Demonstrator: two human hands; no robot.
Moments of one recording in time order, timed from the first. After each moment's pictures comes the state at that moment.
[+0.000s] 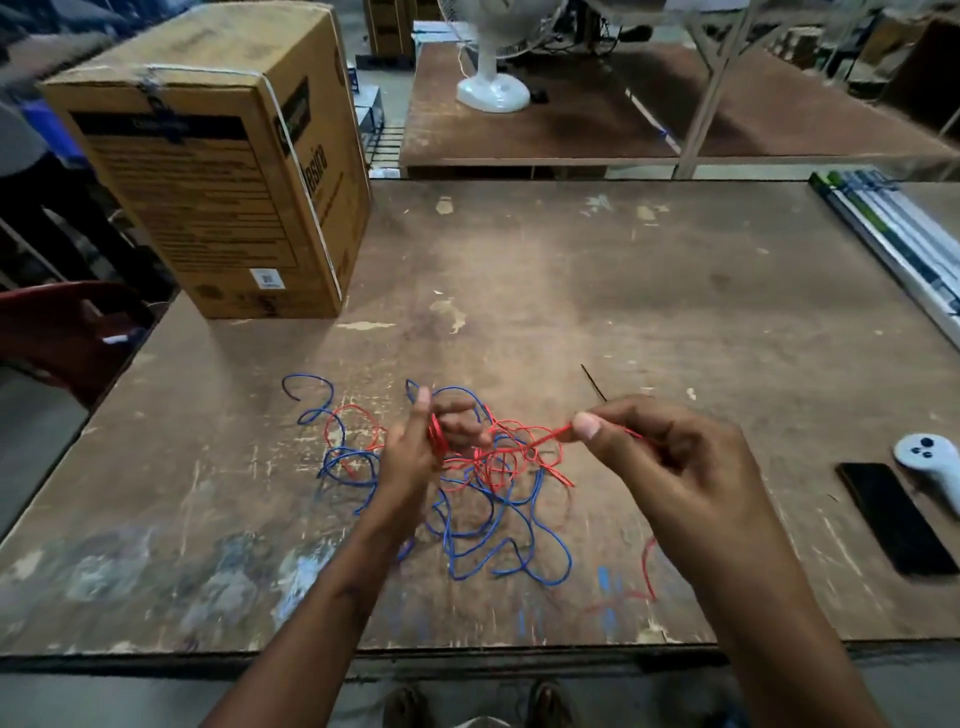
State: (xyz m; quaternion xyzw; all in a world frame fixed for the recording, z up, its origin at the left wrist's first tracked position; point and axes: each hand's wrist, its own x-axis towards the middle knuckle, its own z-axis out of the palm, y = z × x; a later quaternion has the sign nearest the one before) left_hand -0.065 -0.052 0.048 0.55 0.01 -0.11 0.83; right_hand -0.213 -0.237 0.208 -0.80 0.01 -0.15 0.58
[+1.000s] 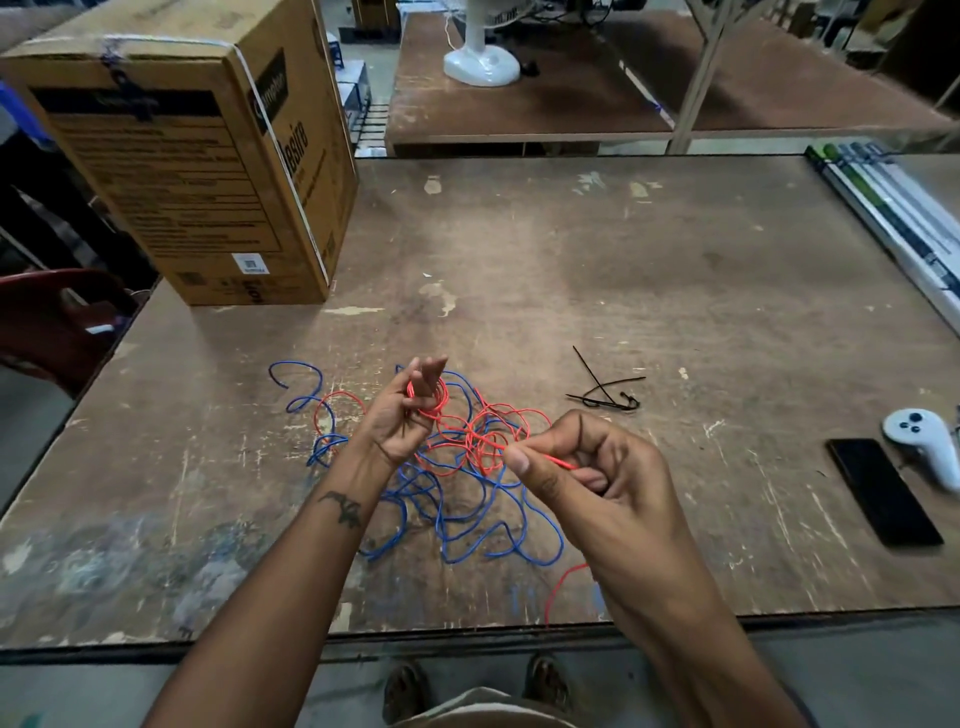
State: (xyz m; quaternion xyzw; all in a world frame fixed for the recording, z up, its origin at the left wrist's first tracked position) left_hand 0.022 -0.031 -0.001 0.14 0.12 -0.35 0.92; right_hand -0.218 -0.201 0.185 -0.61 0.03 -0.07 0.79
